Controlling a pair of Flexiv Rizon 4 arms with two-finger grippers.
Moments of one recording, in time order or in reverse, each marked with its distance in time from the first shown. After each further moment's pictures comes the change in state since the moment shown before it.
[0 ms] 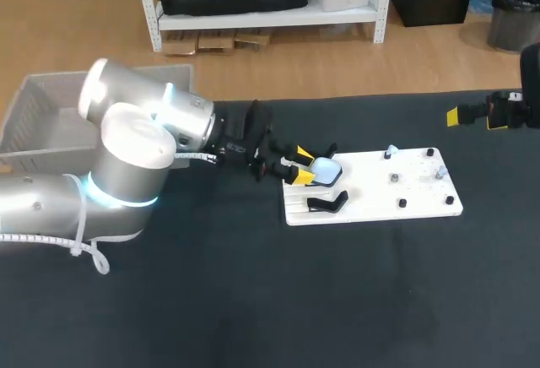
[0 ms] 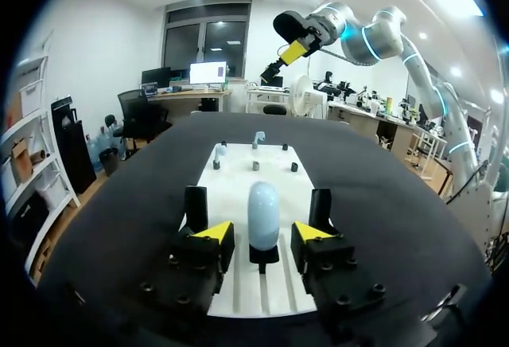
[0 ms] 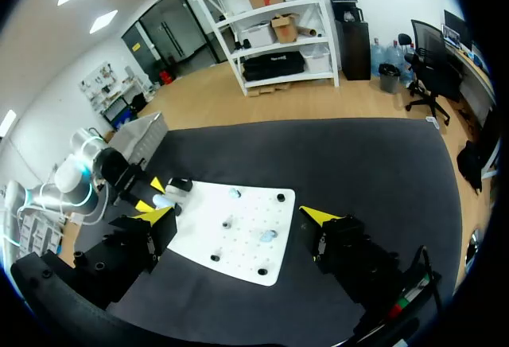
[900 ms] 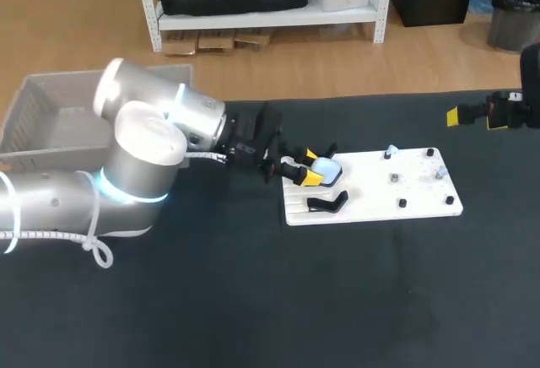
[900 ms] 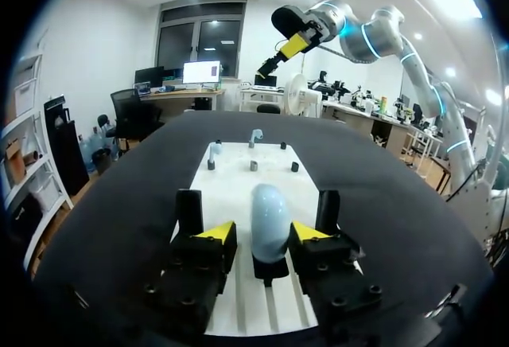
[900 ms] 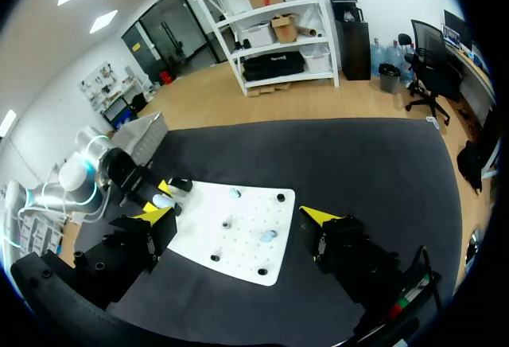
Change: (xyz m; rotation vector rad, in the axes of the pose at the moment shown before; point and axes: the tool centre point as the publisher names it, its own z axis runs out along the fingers) left arm 0.000 0.003 0.017 0.041 0.001 0.006; right arm 0.000 0.000 0.000 0.000 0.000 0.000
